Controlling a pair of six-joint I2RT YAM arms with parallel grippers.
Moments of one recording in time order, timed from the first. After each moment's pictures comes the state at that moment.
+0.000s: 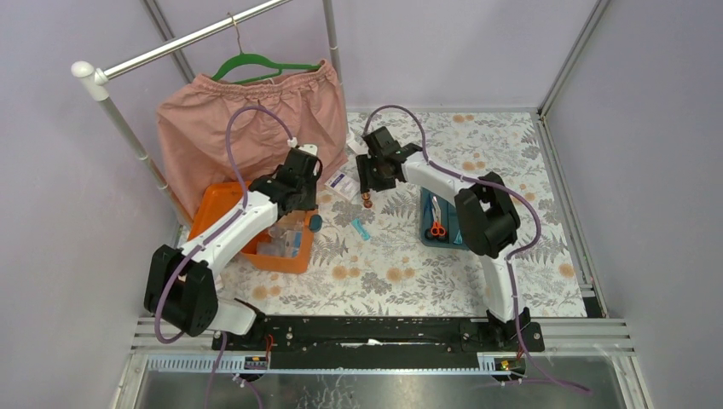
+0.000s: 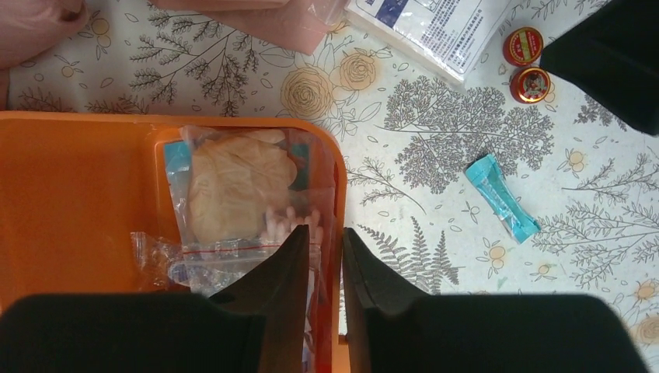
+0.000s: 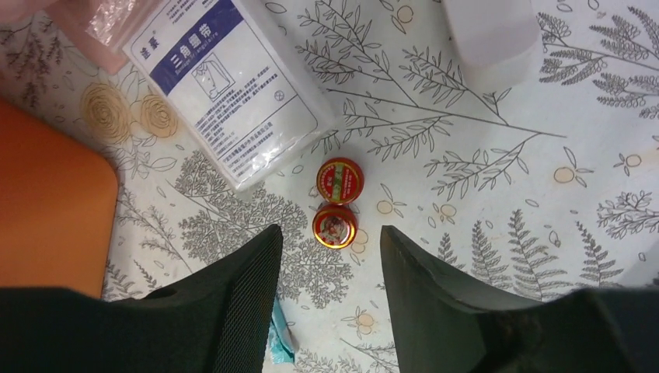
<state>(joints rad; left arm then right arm) -0.44 1.41 1.06 -0.57 -0.21 -0.29 0.63 2.12 1.66 -0.52 -0.05 0.39</state>
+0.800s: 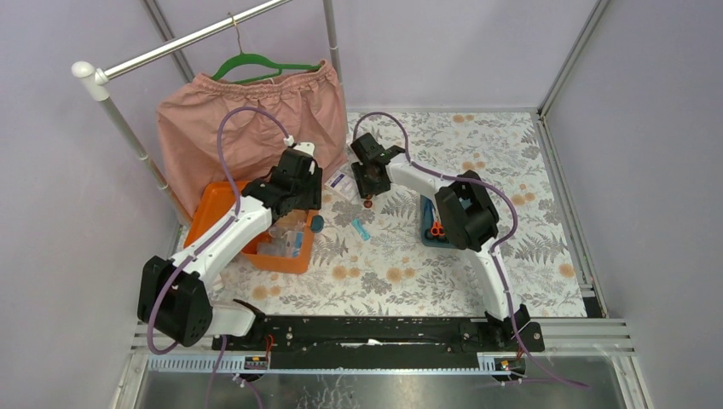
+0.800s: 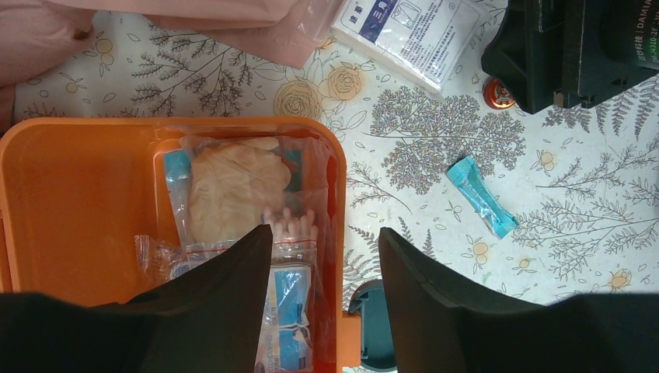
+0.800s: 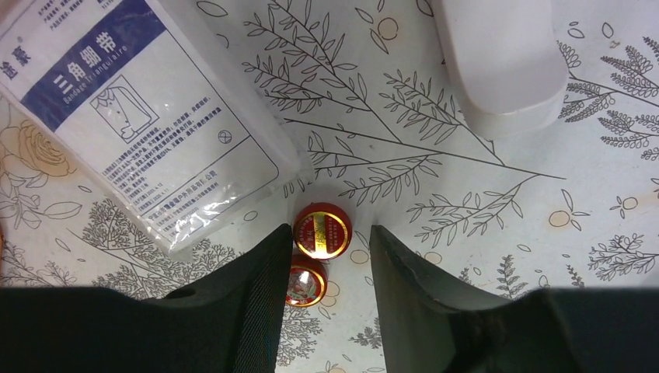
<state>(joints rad) -0.44 1.34 1.04 -0.56 -0.18 -0.28 0.67 2.30 1.84 -0.63 0.09 0.31</state>
